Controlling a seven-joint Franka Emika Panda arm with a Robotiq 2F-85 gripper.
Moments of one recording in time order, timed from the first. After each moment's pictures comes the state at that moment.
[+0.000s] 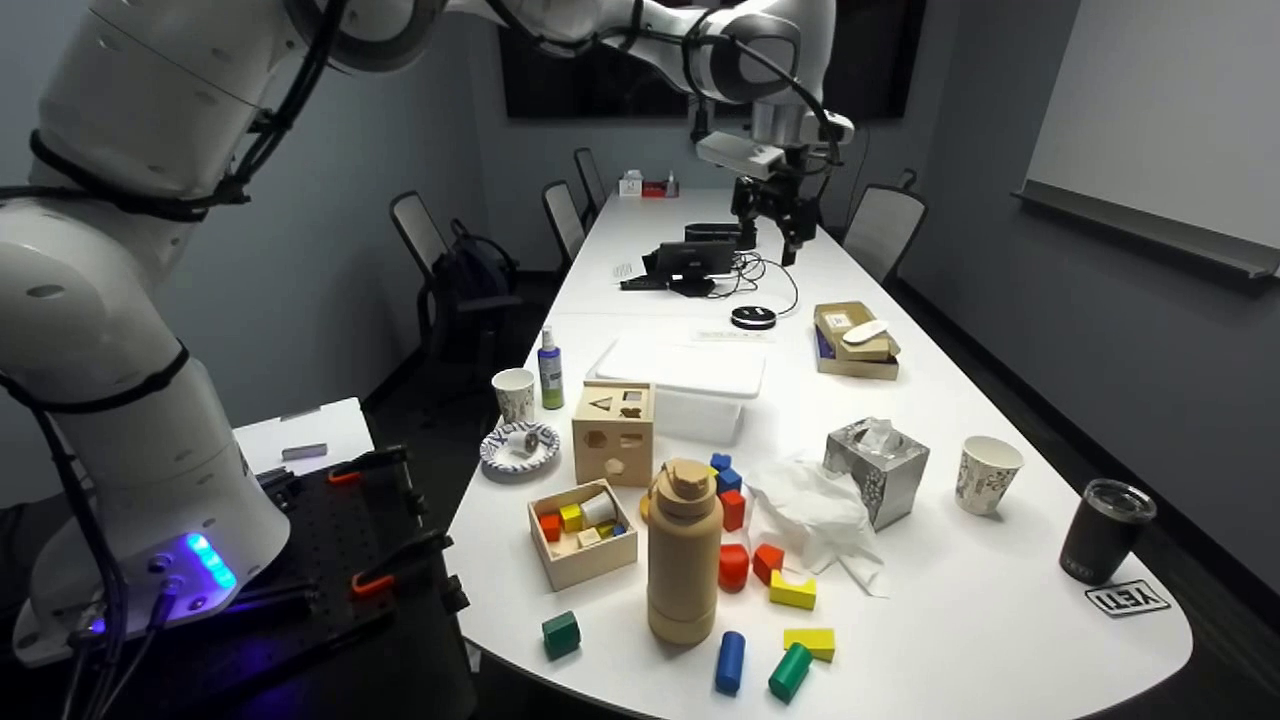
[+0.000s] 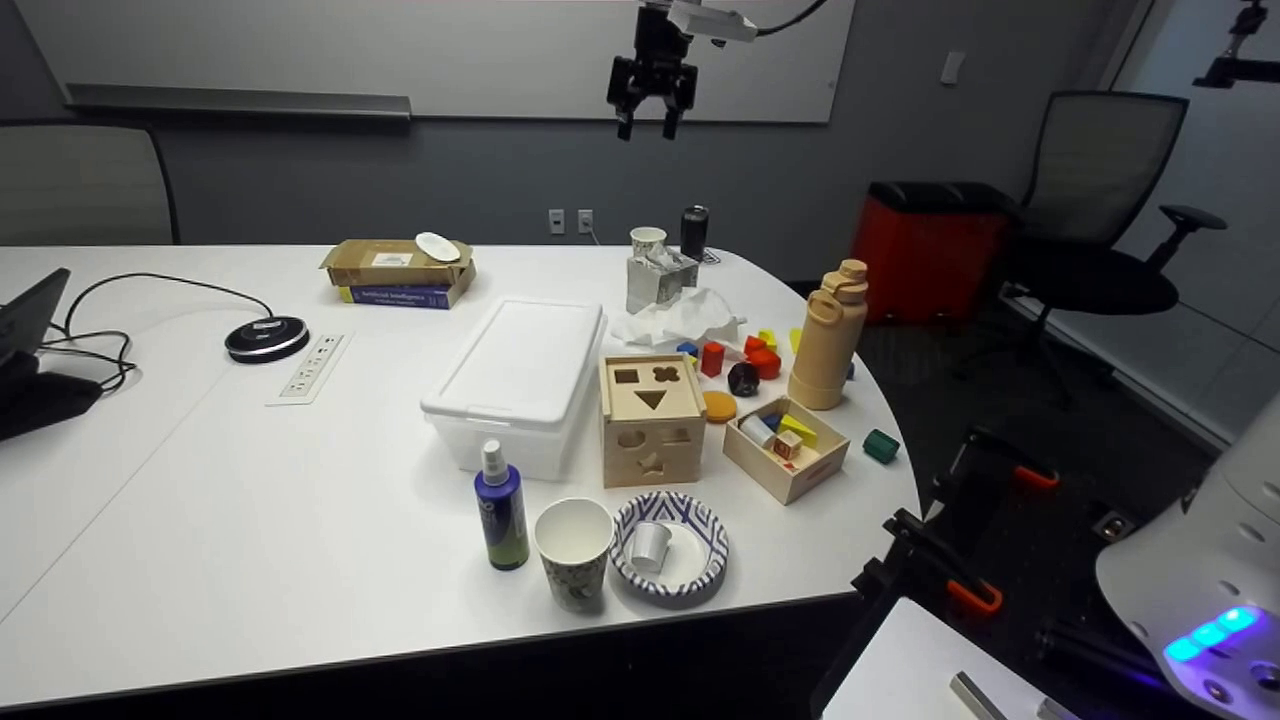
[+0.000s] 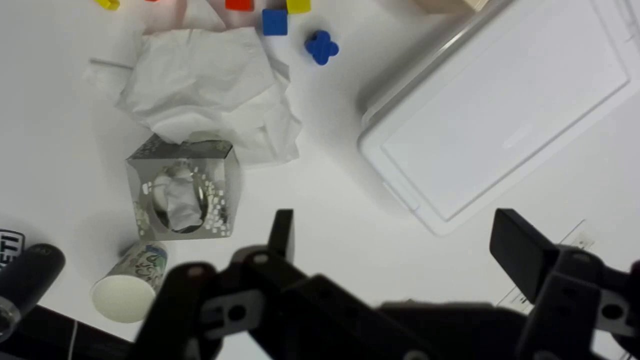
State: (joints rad) arm -0.12 0.65 -0.04 -1.20 0.14 1.93 -0.15
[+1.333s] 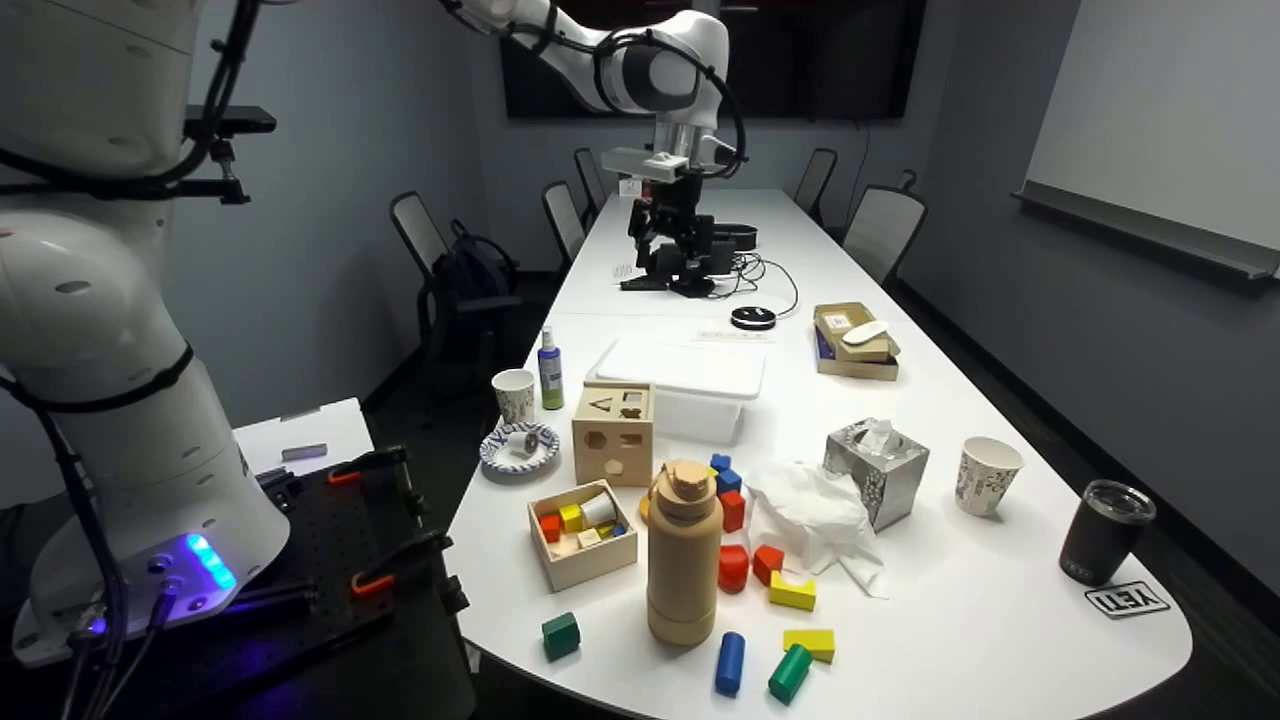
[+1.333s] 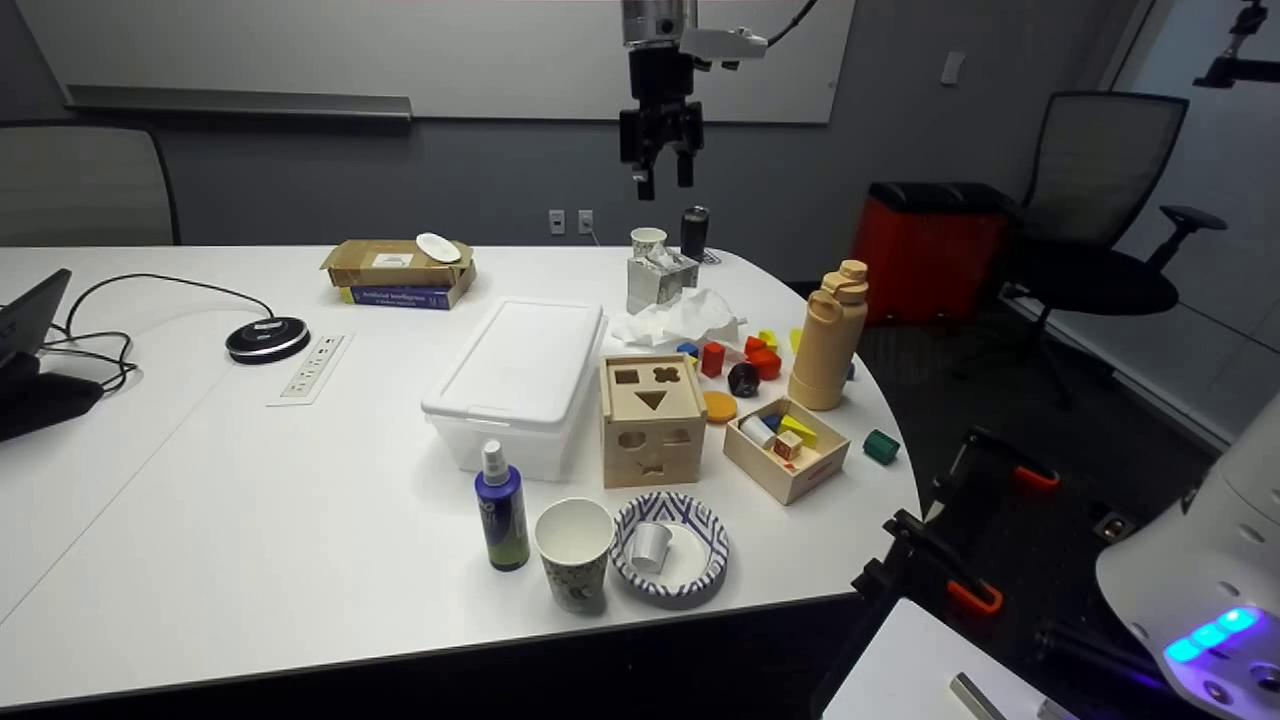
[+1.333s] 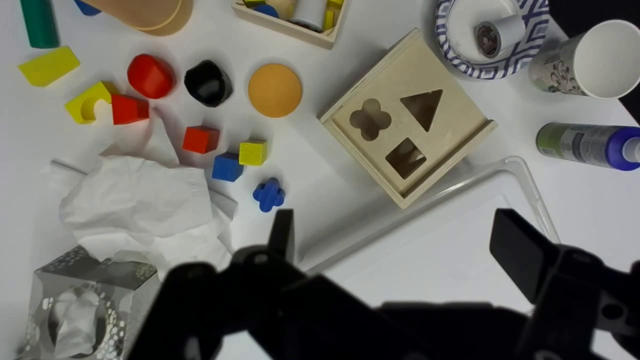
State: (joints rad) arm -0.02 0.41 0.02 -1.64 0.00 1.90 -0.17
